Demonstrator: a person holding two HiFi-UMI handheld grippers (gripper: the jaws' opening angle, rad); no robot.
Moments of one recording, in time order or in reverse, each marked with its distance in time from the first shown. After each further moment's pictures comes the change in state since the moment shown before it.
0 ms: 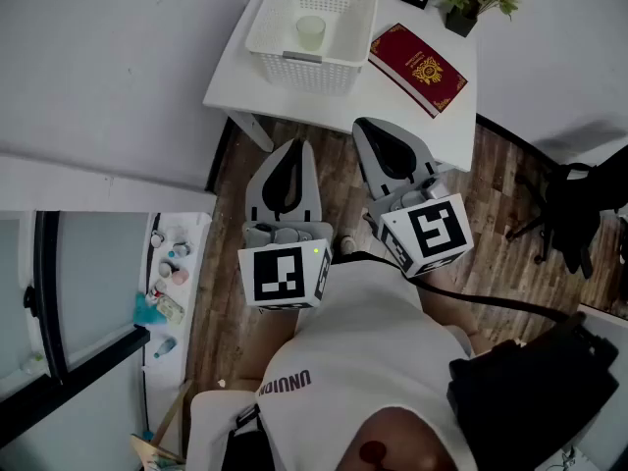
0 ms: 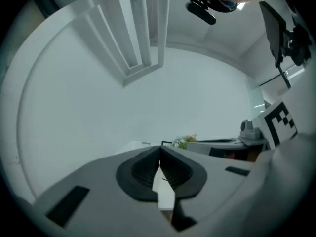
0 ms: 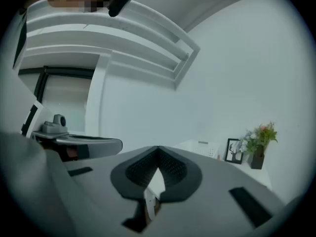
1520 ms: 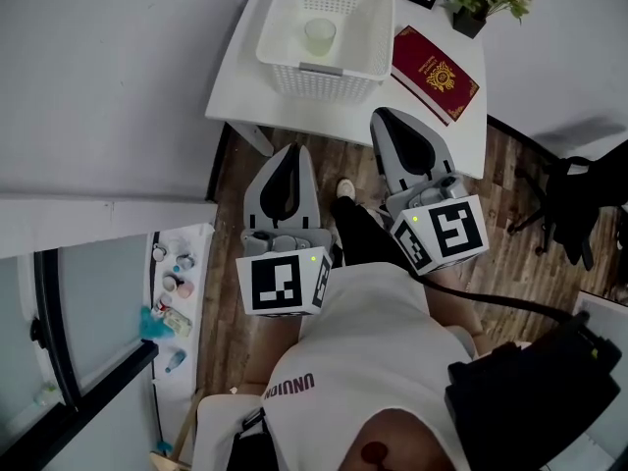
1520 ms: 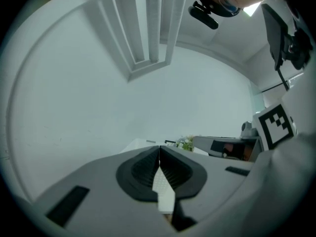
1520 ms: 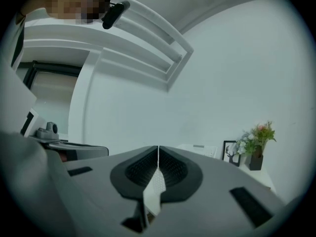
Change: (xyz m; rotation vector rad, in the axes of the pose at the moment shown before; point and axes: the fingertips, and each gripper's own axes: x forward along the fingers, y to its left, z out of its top) left arm 0.030 0.061 -0.014 -0.066 0.014 -0.020; right arm 0.056 -0.018 0.003 0.030 -0.051 -0.098
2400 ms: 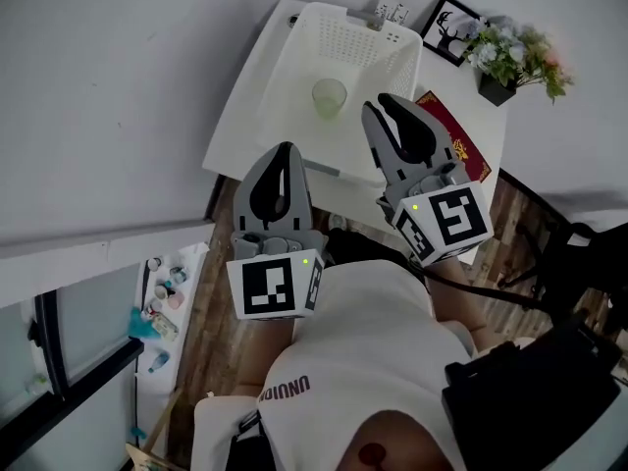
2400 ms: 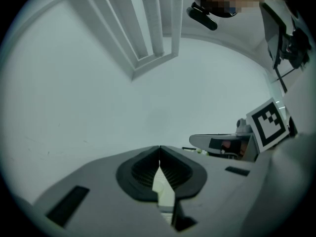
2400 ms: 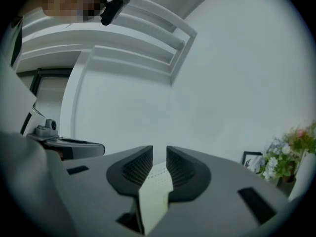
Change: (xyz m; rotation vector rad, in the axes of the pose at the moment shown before) left arm 0.171 0.033 0.037 0.054 -0.011 0.159; right arm 0.164 -0.117 0.030 -0.020 0.022 0.191
